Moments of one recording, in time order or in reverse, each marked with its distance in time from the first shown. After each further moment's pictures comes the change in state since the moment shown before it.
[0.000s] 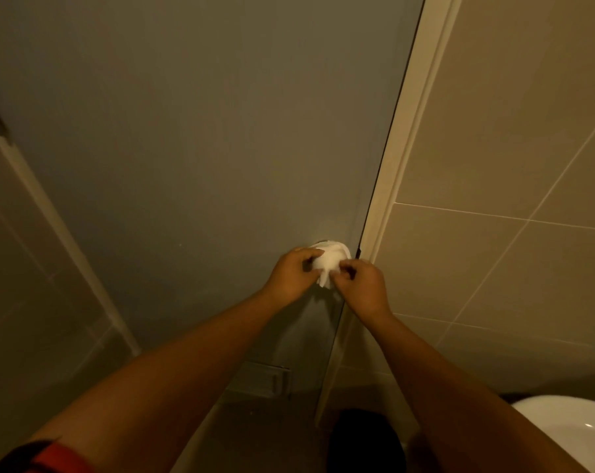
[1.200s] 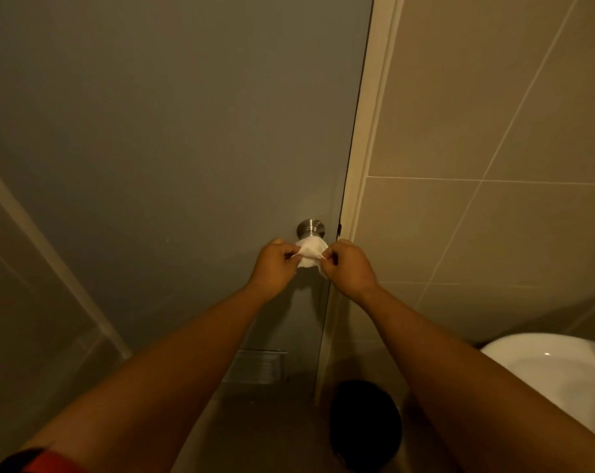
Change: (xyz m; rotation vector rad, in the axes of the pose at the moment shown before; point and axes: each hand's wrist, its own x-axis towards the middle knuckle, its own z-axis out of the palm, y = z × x) left_hand -0.037 0.000 -0.013 0.305 0.041 0.099; right_hand -0.036 -0.018 -0.015 -0.117 -0.077 -0.018
